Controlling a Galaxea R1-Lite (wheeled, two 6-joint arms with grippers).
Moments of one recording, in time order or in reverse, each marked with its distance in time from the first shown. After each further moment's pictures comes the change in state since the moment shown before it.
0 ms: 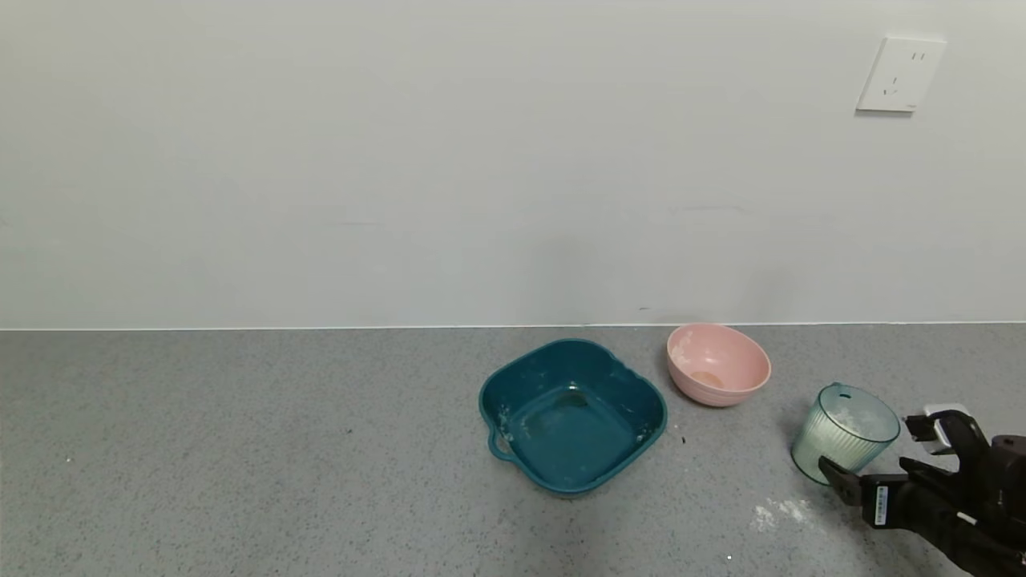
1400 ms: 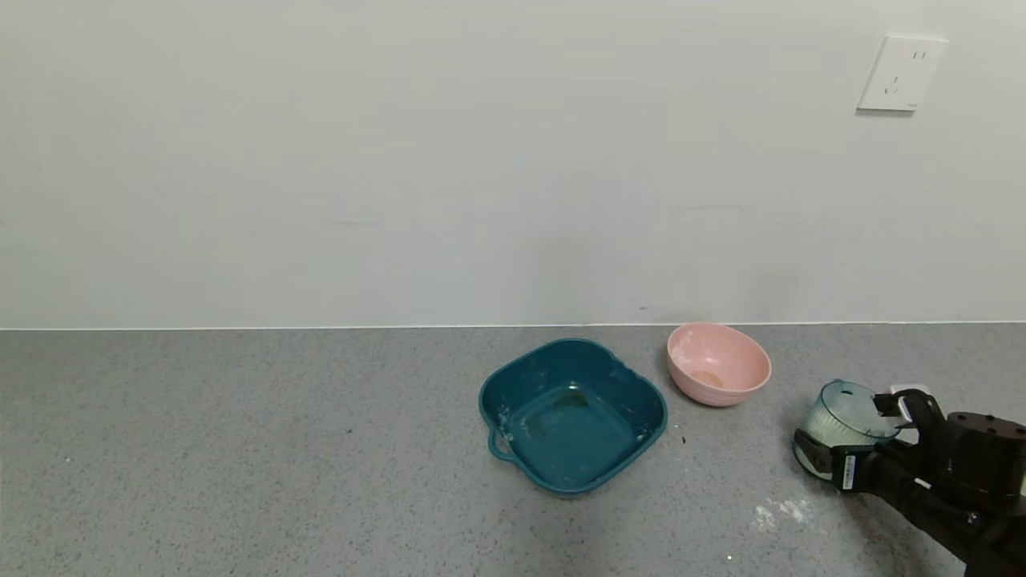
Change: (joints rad) left arm 0.000 0.000 0.000 -0.001 0.000 0.000; right arm -0.030 0.183 -0.178 -0.064 0.064 0.001
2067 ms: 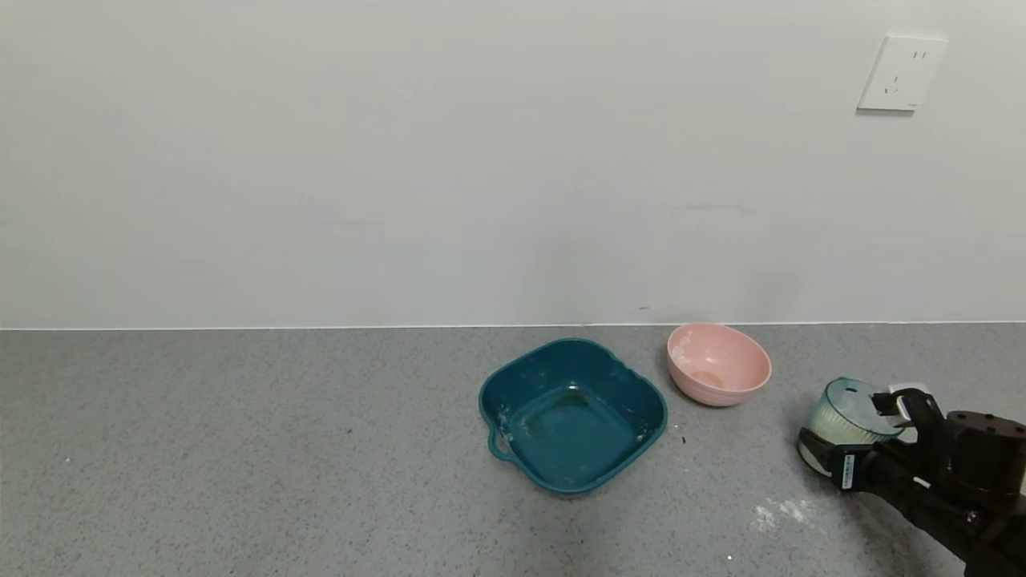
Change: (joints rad) left arm 0.000 0.000 0.000 0.000 0.000 0.000; right arm 0.003 -0.004 -0.003 0.000 0.000 -0.011
